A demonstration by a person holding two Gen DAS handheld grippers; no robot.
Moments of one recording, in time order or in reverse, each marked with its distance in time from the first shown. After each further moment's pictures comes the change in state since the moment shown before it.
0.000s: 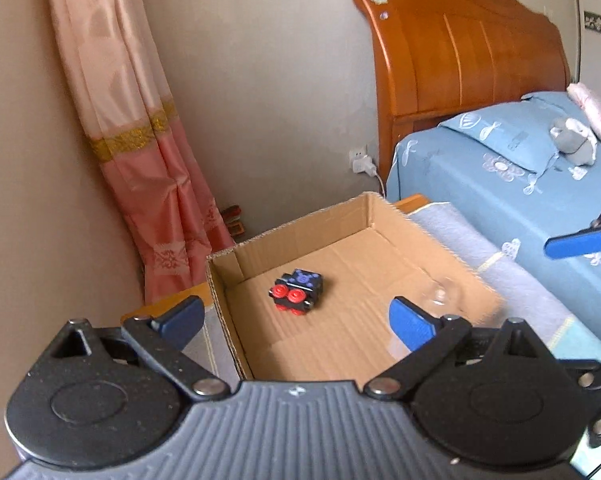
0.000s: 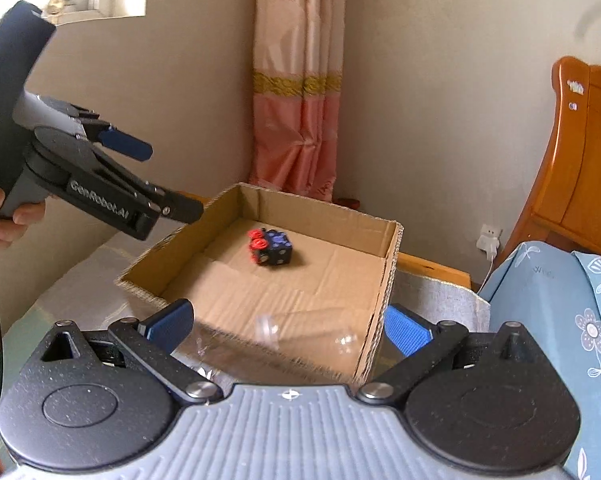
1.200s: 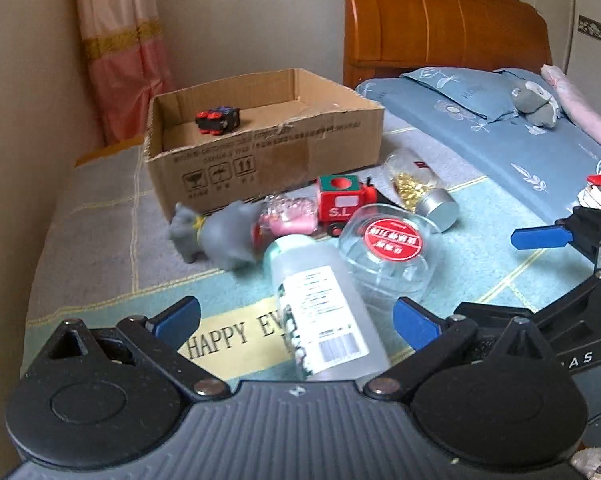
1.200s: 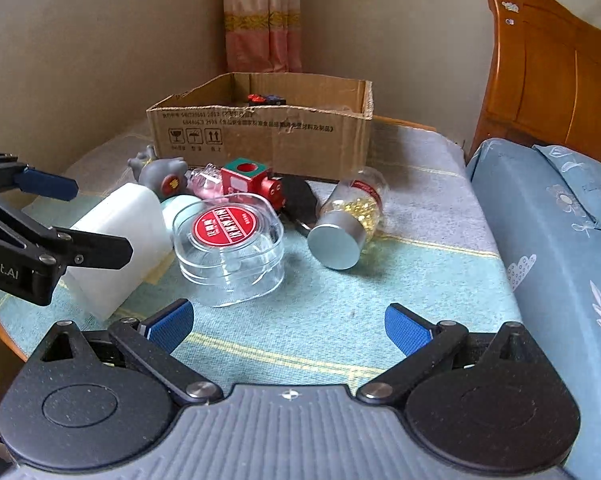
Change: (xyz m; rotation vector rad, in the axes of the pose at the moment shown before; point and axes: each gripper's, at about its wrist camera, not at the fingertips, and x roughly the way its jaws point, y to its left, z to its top) left arm -0.058 -0.092 -0.182 -0.106 0.084 -0.071; right arm -0.047 0.058 -0.184 0.142 0.079 -0.100
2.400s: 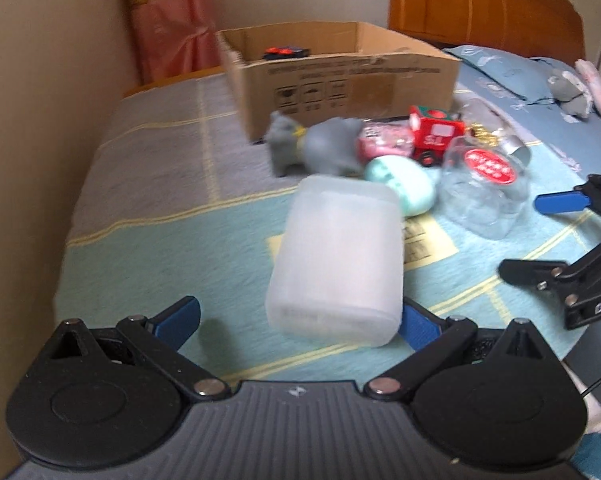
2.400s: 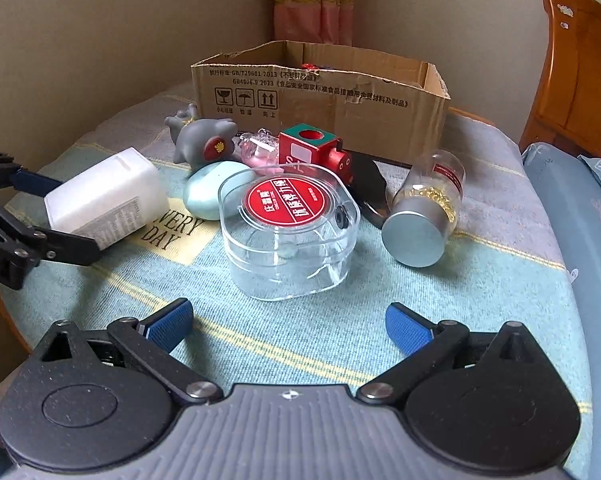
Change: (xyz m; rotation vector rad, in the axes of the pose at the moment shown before) left arm 0.005 0.063 -0.045 -0.068 0.100 0.061; right arm 0.040 0.026 0.000 -0.095 0.055 0.086
